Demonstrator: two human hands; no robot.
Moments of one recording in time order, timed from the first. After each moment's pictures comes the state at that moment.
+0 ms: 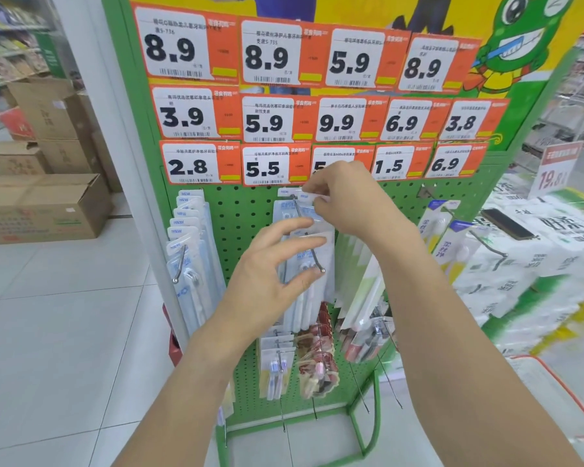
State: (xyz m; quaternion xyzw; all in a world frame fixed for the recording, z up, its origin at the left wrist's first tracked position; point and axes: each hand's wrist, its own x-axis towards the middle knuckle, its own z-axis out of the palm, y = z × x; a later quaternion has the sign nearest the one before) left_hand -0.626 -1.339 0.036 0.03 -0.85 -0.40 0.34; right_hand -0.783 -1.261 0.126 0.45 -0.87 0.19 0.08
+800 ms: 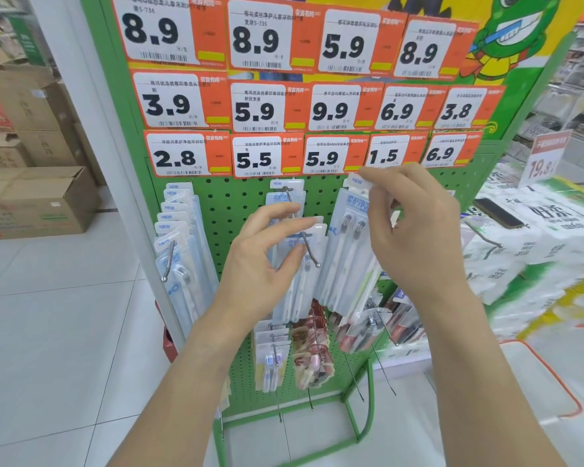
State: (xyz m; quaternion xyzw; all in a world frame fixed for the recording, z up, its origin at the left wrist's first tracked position) left_hand -0.636 -1.340 0.033 0.03 -0.82 -0.41 0.39; right_hand -0.749 -1.180 0.095 0.42 -0.74 0.39 0.35
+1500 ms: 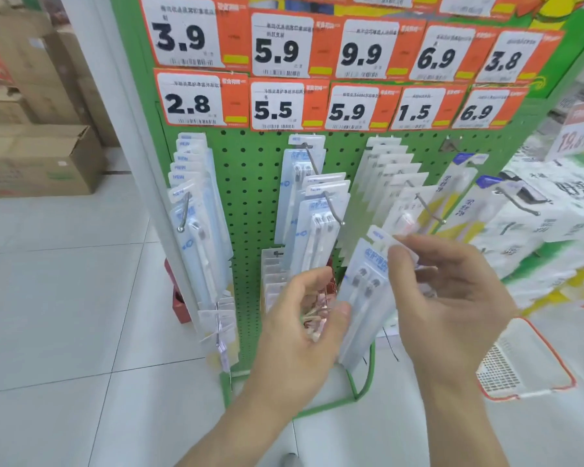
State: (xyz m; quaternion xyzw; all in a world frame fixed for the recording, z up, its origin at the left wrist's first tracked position) left_hand -0.572 -1.255 -0.023 0.16 -0.72 -0.62 0.26; right_hand -0.659 -1.156 0.029 0.20 -0.67 0.68 0.23
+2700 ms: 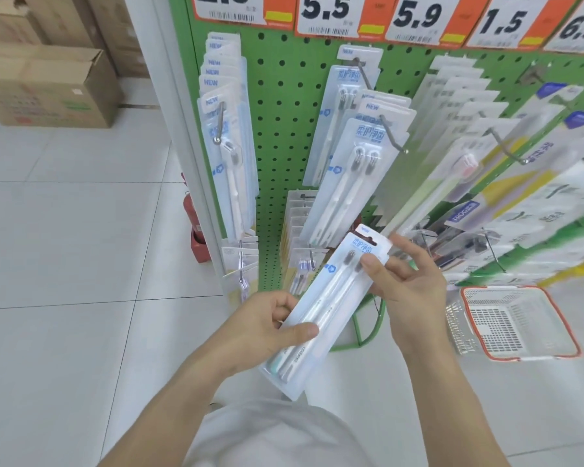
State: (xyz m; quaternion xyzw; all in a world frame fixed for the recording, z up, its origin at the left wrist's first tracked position) left_hand -0.511 -1.309 -0.093 0.25 -0.67 -0.70 -0.07; right_hand -0.662 -1.162 -0.066 0.05 -0.65 0.74 -0.17
